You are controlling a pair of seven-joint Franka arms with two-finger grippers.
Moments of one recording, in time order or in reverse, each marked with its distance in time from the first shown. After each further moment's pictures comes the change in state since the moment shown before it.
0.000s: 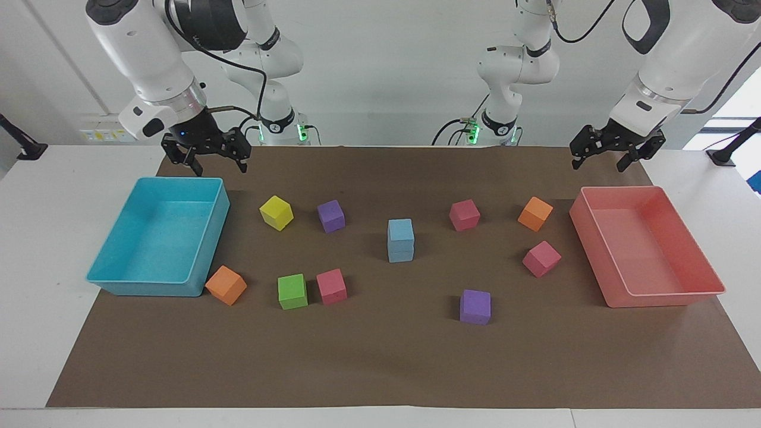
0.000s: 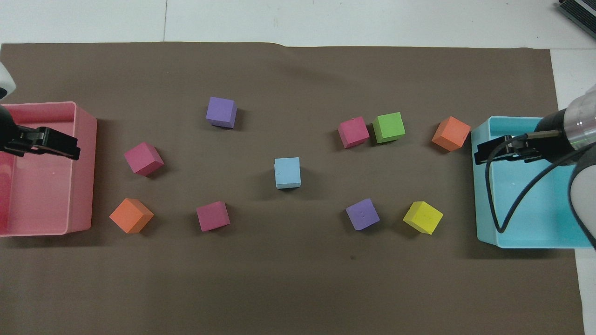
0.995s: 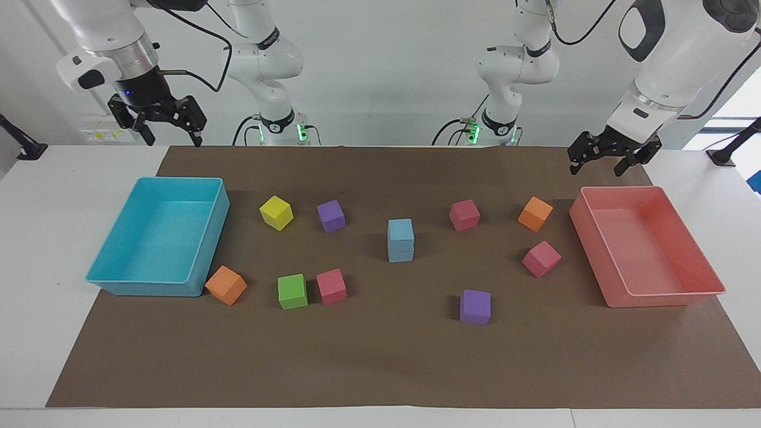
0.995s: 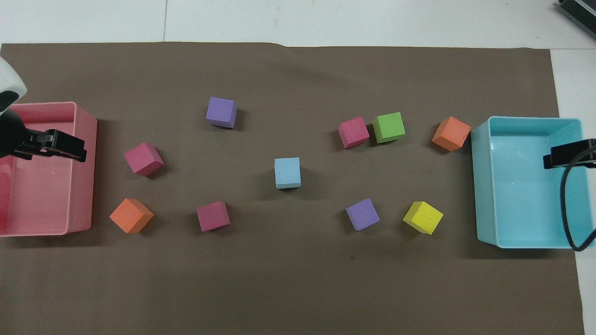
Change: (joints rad) left arm 0.001 -0.012 -0.009 -0.059 0.000 0.048 -0.032; right arm -0.162 -0.070 0.100 0.072 -0.083 -0.105 -0.015
